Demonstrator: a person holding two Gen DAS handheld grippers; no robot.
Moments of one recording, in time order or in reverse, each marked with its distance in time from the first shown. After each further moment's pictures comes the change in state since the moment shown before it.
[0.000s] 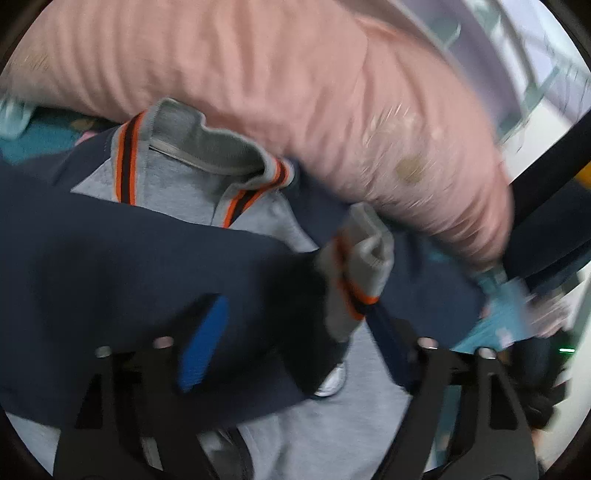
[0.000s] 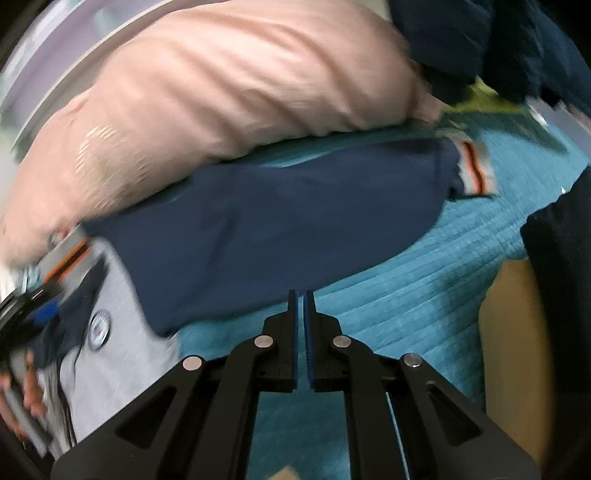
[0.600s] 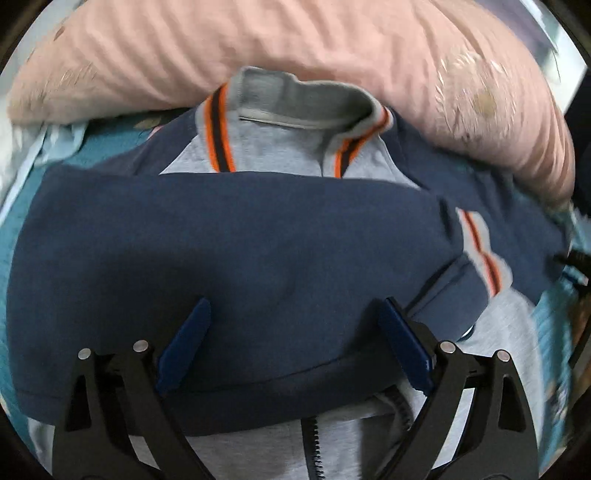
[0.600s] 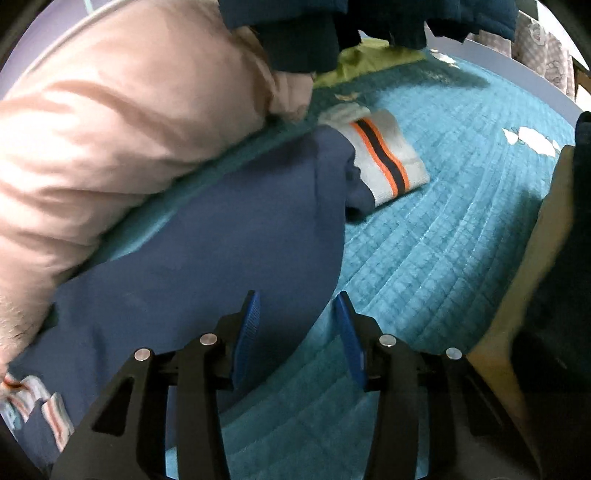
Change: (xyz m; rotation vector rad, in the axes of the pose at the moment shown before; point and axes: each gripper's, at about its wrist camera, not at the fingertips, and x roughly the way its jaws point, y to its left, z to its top) left arm 0.017 0.036 -0.021 0.230 0.083 0.384; right arm 0.057 -0.073 0.050 0.337 -0.036 -0.259
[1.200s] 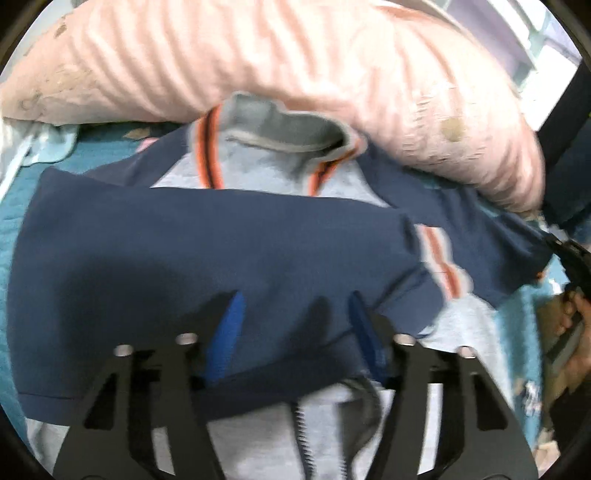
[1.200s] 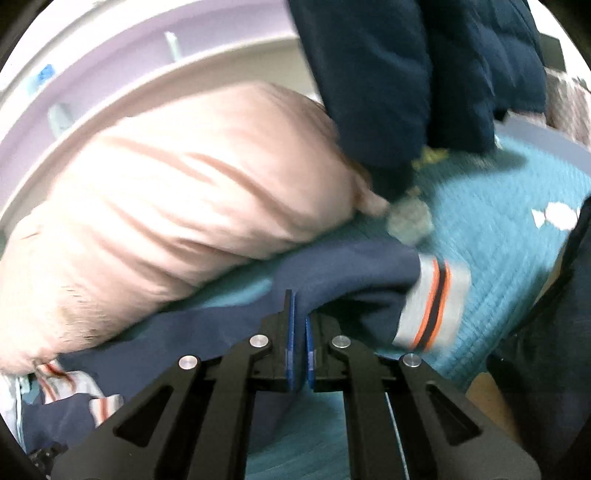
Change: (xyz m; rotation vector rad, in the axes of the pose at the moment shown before) left arm -0.040 0.015 -0.002 -0.030 -0.035 -0.172; right arm -0.084 0.030 0.004 -0.139 -0.286 0.243
